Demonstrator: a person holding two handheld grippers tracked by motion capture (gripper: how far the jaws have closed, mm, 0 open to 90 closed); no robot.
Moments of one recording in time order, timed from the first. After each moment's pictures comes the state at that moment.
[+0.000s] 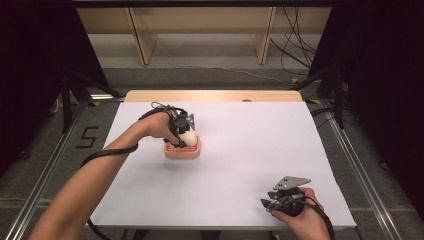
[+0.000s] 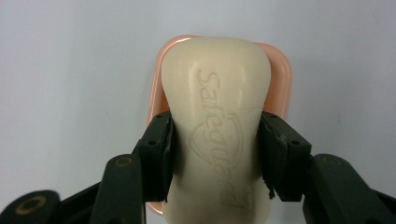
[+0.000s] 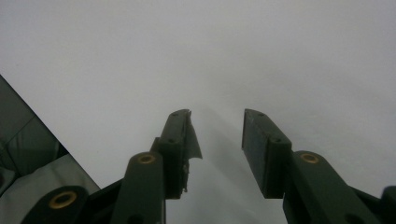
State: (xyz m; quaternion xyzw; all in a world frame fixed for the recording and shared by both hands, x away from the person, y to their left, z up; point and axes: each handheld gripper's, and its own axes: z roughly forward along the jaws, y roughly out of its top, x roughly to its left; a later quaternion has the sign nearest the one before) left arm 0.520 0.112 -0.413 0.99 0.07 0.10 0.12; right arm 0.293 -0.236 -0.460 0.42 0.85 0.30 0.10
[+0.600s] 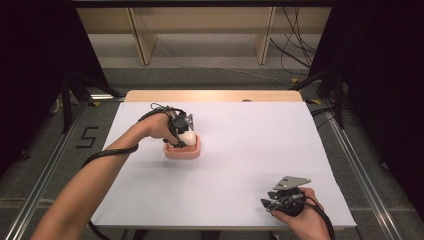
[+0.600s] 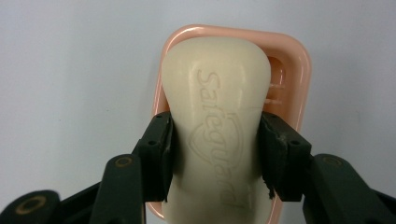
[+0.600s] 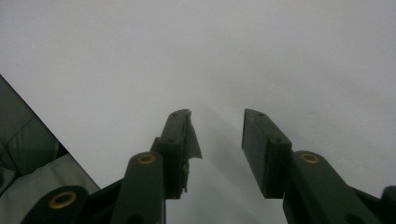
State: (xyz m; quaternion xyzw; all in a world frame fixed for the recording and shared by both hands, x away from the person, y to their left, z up) left arm 0.525 0.116 -0.423 0.98 0.07 0.10 0.12; right arm 0.293 -0.237 -0.460 0.42 0.85 0.30 0.10
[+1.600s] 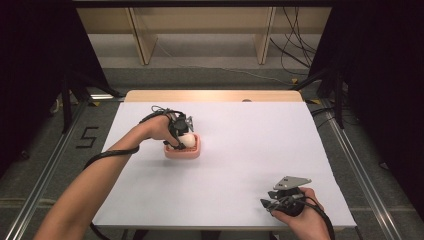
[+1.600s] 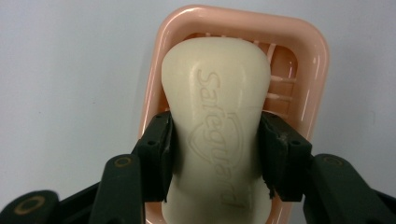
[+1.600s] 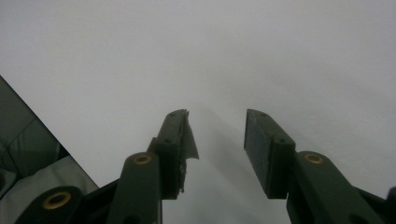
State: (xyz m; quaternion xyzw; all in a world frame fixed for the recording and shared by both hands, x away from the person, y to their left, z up) left arm 0.529 0.117 -0.437 0.99 0.09 0.09 0.11; right arm 0.293 -0.237 -0.460 0.42 0.85 0.30 0.10
